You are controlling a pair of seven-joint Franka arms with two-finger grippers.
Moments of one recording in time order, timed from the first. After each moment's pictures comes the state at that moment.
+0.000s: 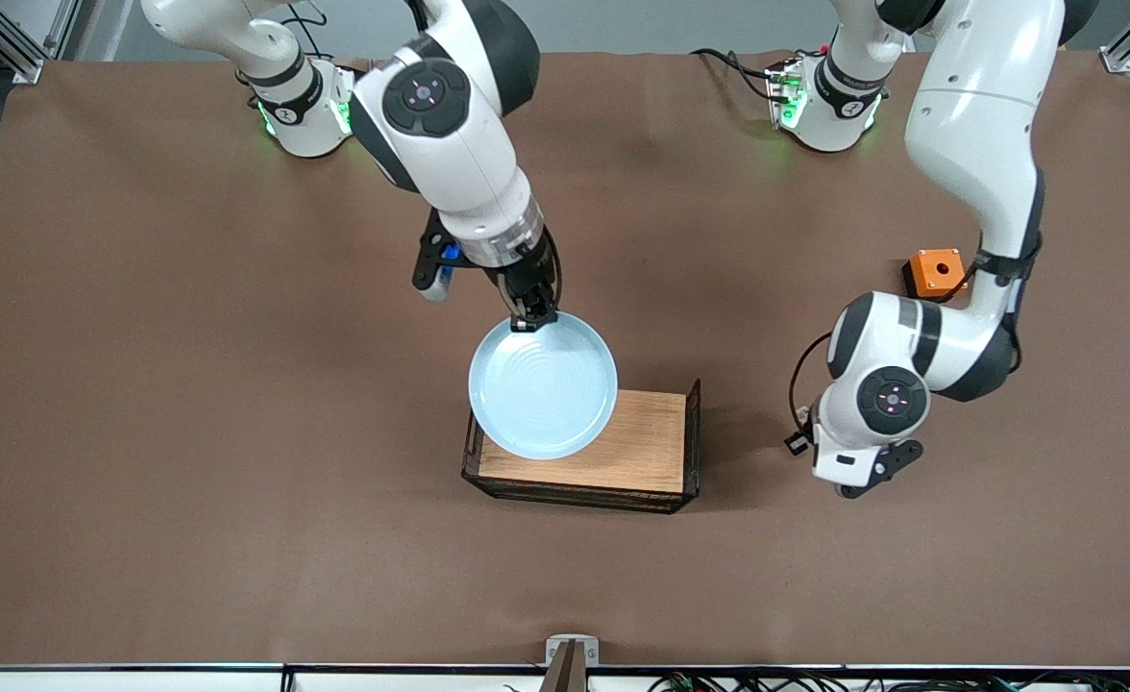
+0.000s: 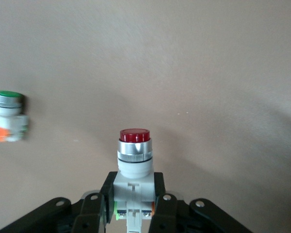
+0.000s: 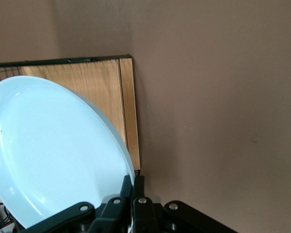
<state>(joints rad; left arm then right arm) -0.23 0.66 -0.03 -1.49 0.14 1.99 -0.84 0.71 0.50 -0.01 -1.28 0.12 2.00 2.38</state>
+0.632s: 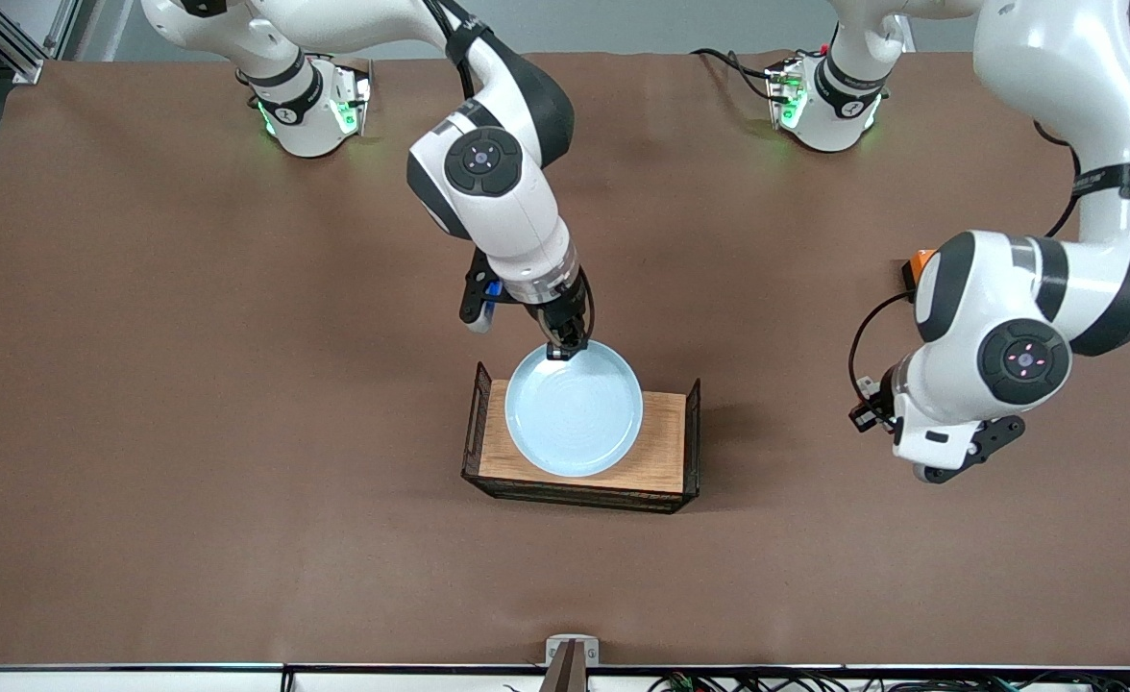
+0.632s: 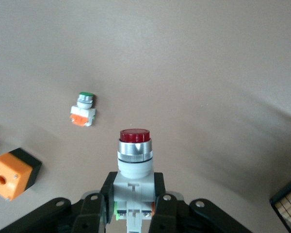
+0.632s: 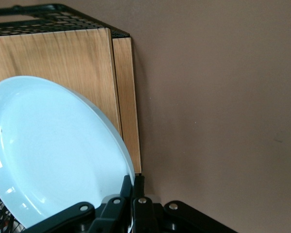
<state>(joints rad) -0.18 0.48 -0.03 -1.44 0.11 1.75 -0.76 0.74 0.61 -0.01 -1.28 0.12 2.12 2.39</state>
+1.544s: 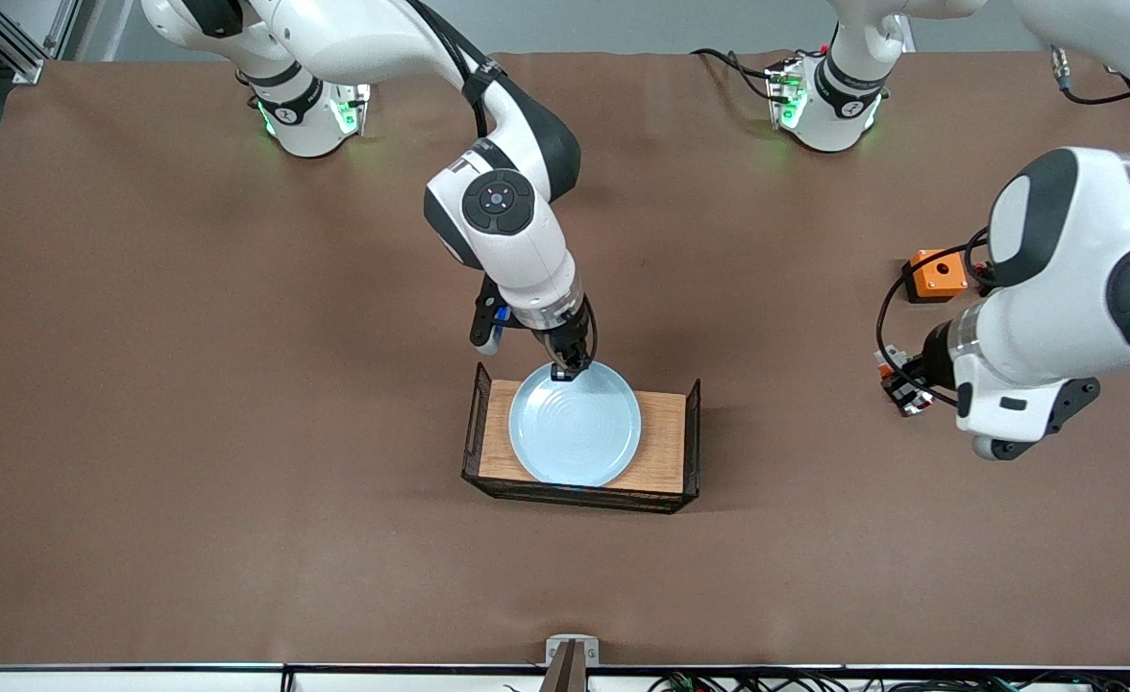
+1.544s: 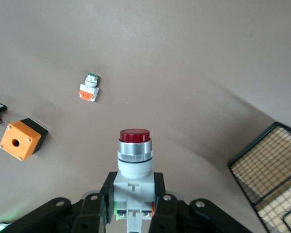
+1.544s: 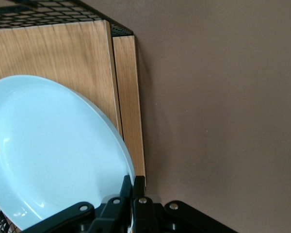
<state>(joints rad) -0.17 0.44 -0.03 -1.25 0.00 1.56 -0.81 0.74 0.67 -0.02 -1.28 0.11 2.19 2.39</state>
